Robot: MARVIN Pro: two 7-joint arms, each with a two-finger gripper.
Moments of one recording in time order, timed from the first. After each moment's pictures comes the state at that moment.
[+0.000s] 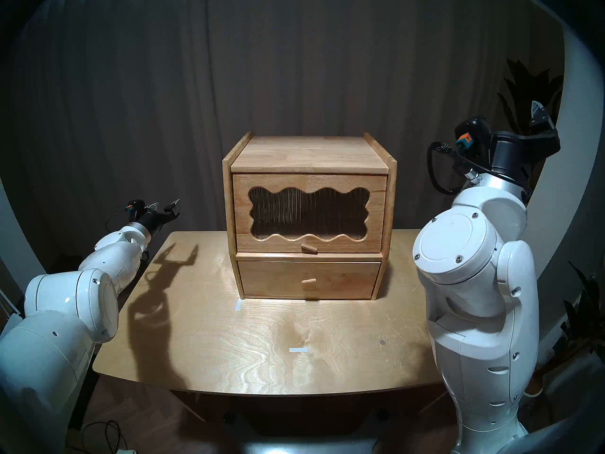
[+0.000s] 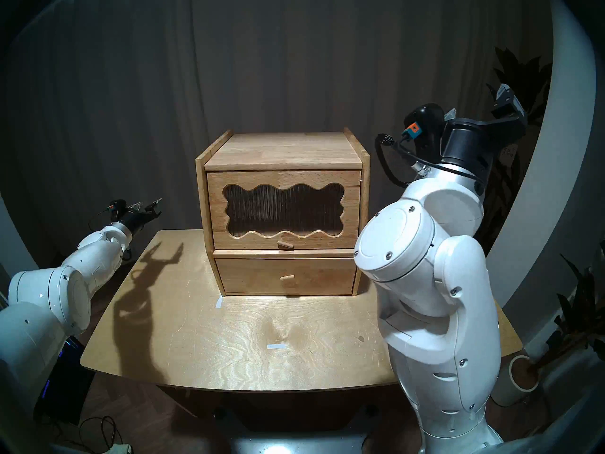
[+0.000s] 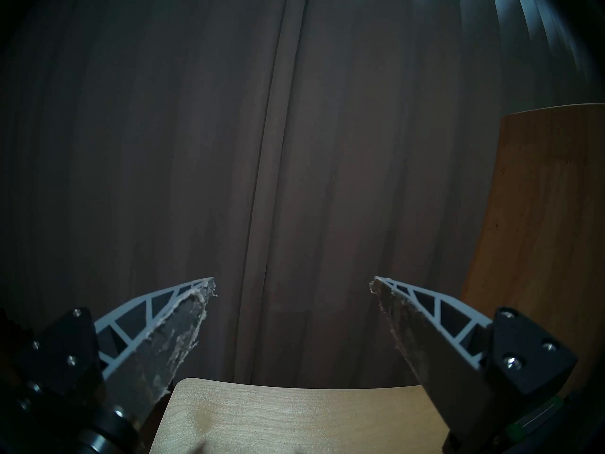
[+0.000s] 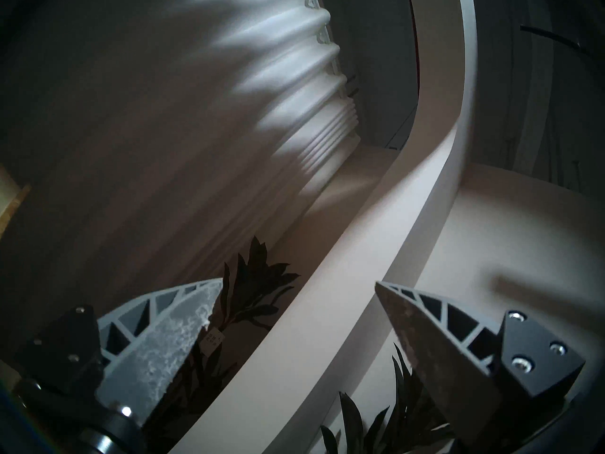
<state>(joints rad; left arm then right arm) 0.57 -1.08 -1.67 -0.13 -0.32 -0.29 -0.63 -1.44 -1.41 1.32 -2.43 -1.30 0.96 -0.02</state>
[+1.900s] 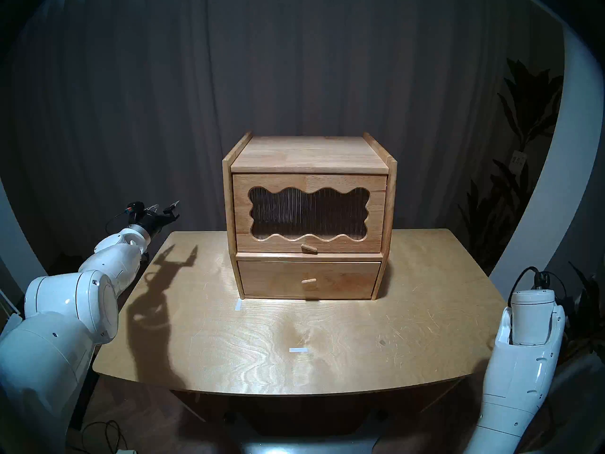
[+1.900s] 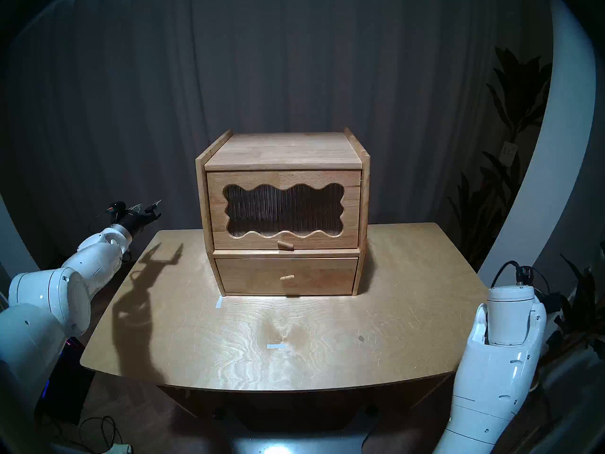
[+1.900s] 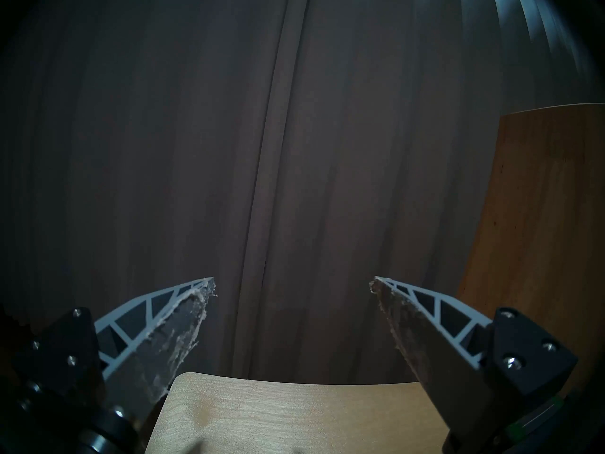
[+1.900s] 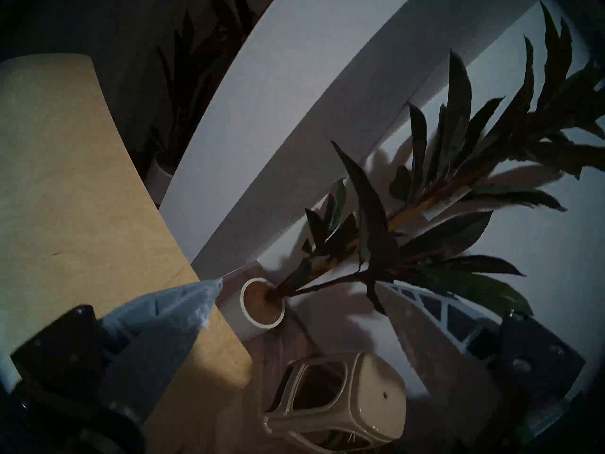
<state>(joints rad) 0.57 -1.08 -1.68 -0.13 -0.33 -0.29 -0.64 -1.61 -1.63 2.23 -2.02 -0.78 0.96 0.13</state>
